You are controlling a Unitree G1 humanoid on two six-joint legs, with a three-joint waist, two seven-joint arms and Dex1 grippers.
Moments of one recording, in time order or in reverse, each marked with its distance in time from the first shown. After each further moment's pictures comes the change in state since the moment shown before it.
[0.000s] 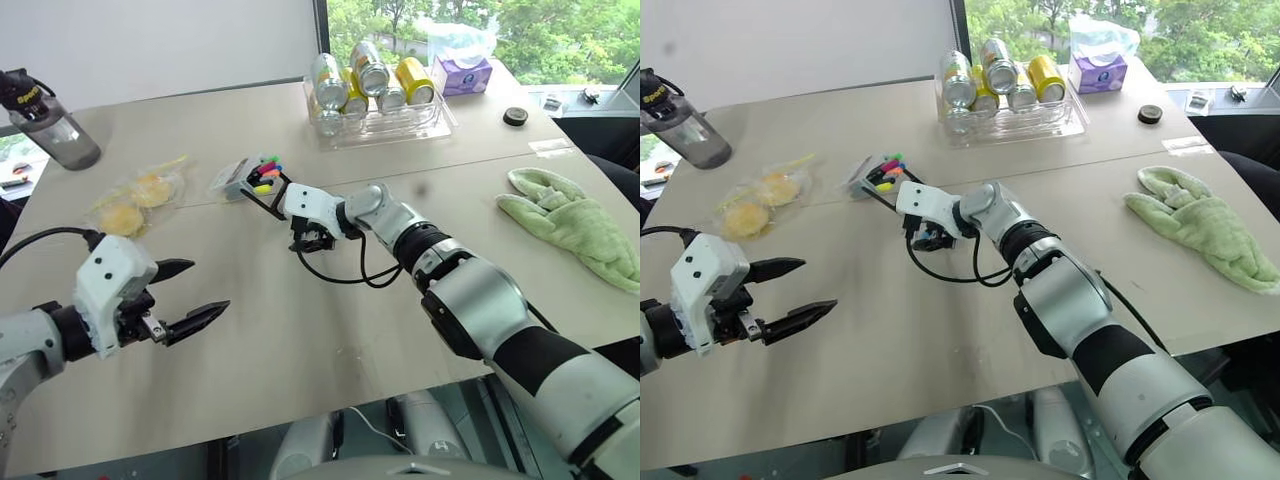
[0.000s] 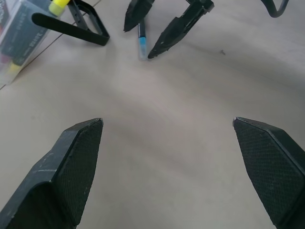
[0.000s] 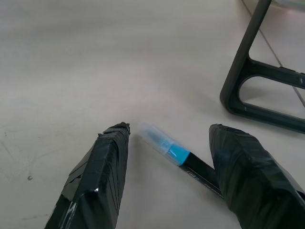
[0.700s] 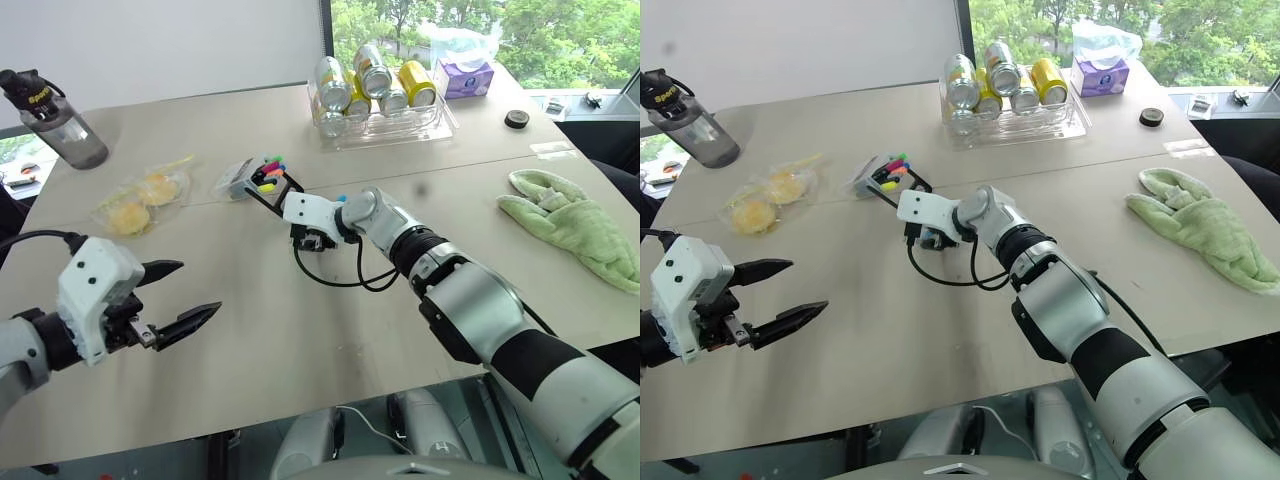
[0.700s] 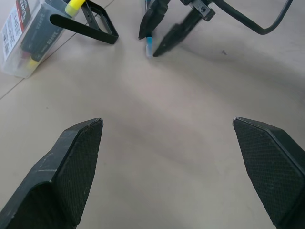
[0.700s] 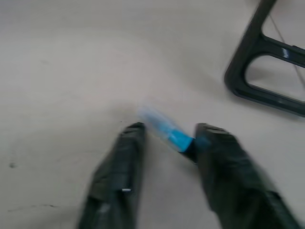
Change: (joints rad) left arm 0.041 -0.019 0.066 -0.048 -0.028 0.032 0.017; right arm 0.012 0.014 0.060 -0.030 -0.101 0.068 -0.087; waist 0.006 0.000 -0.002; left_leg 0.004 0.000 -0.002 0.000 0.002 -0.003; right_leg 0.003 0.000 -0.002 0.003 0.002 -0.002
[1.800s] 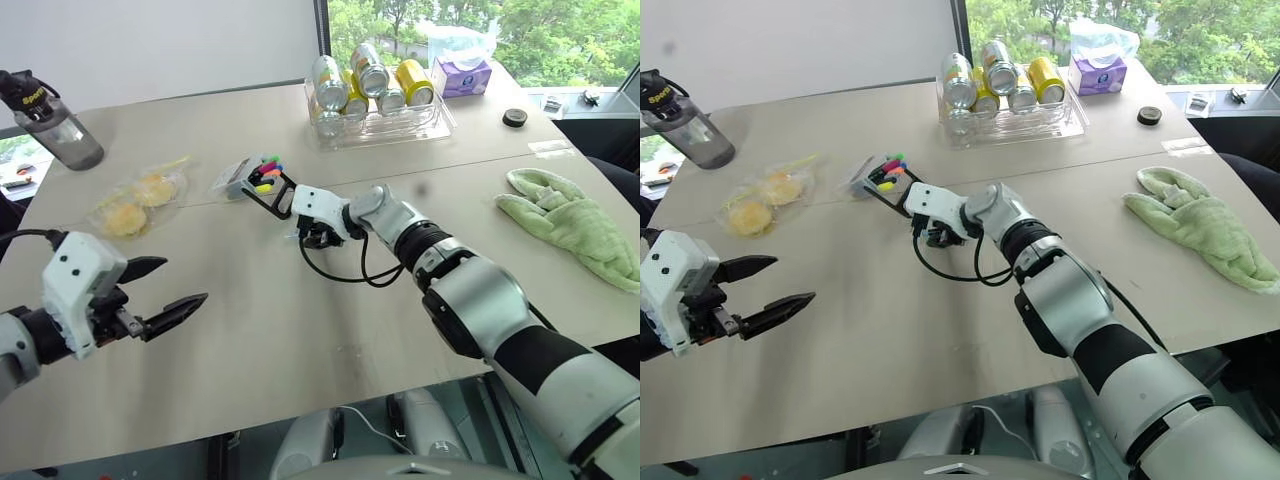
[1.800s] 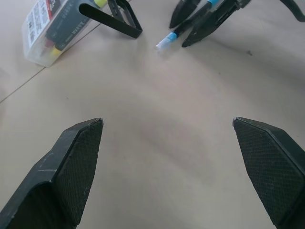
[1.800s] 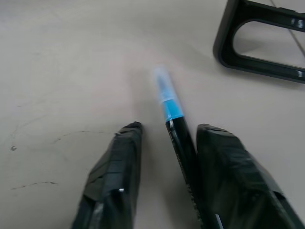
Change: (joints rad) left arm -0.038 0.014 0.000 0.101 0.019 -0.022 -0.008; right arm -0.016 -0.027 -0.080 0.025 0.039 0.046 0.072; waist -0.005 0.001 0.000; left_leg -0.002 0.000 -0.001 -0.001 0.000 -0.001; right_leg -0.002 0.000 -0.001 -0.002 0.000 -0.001
